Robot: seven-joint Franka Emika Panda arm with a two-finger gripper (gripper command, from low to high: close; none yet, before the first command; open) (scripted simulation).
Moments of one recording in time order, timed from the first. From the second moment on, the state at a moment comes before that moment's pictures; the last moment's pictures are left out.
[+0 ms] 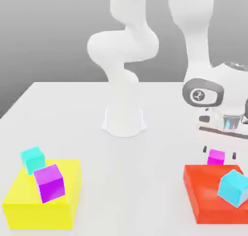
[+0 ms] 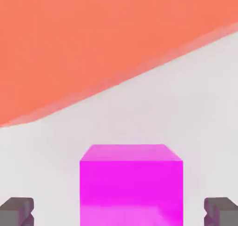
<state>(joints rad) 0.44 0.32 0.32 -2.70 -0.63 2.98 2.57</state>
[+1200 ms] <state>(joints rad) 0.04 0.20 0.53 -2.38 -0.18 2.55 1.75</state>
